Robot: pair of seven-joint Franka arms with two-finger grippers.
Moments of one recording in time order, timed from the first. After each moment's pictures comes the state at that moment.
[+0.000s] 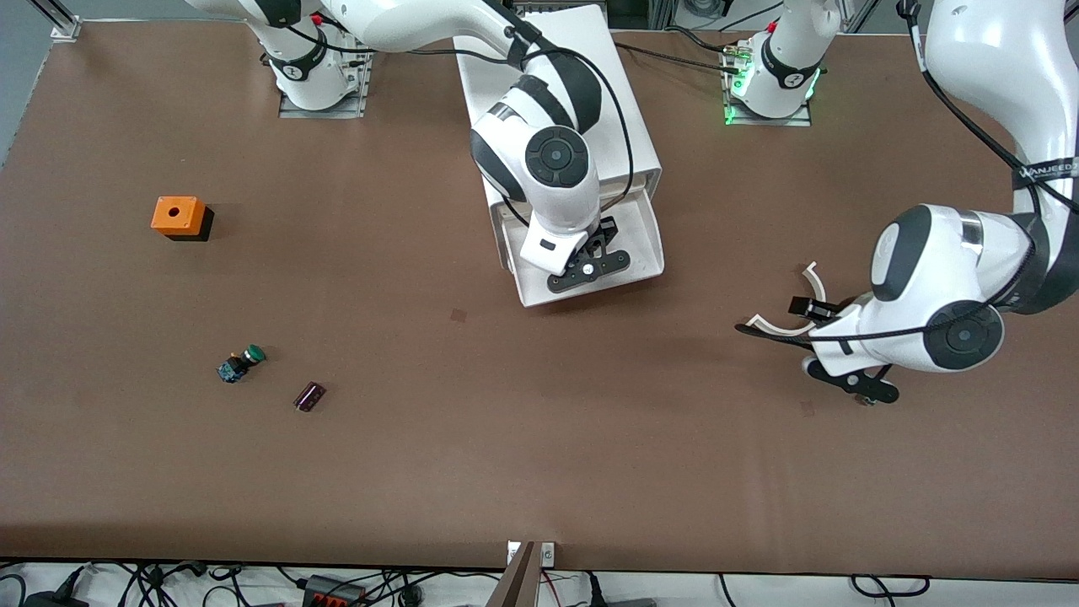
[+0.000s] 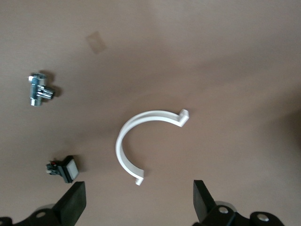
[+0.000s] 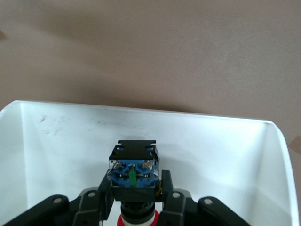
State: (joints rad) left arm 0.02 0.59 -0.17 -1.37 0.16 1.59 0.14; right arm 0.84 0.84 -0.03 -1.02 0.16 1.89 0.45
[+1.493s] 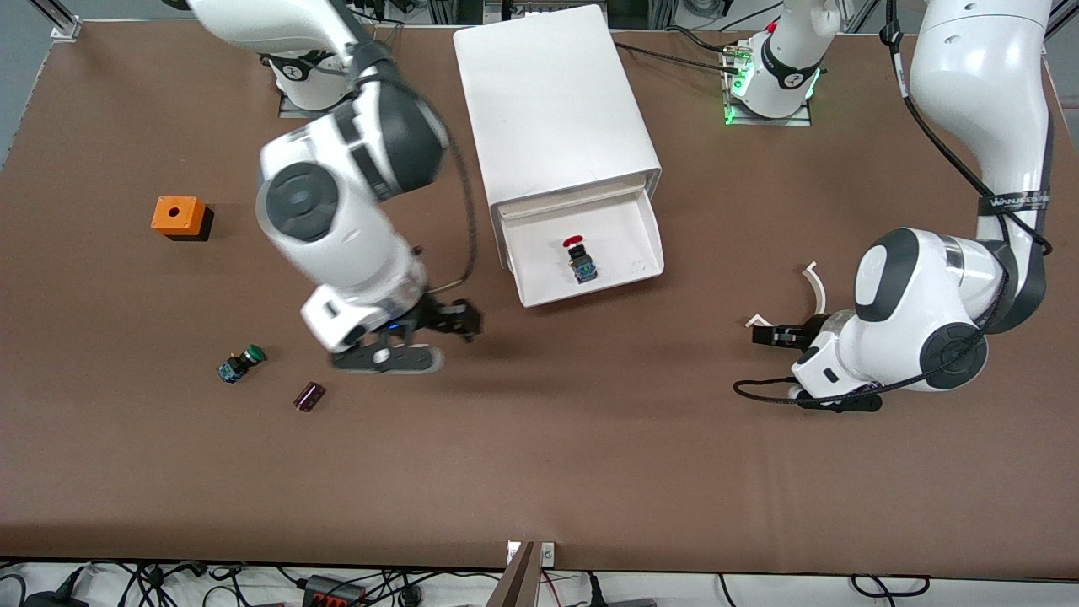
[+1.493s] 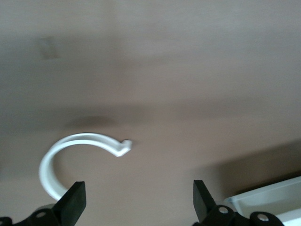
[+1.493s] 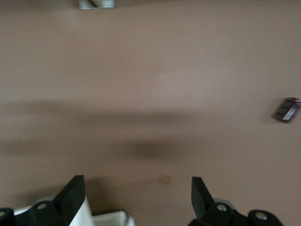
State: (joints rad) left arm -0.01 0.65 -0.20 -1.33 -0.06 1.69 -0.16; right arm 0.52 0.69 -0.14 -1.00 0.17 1.75 0.42
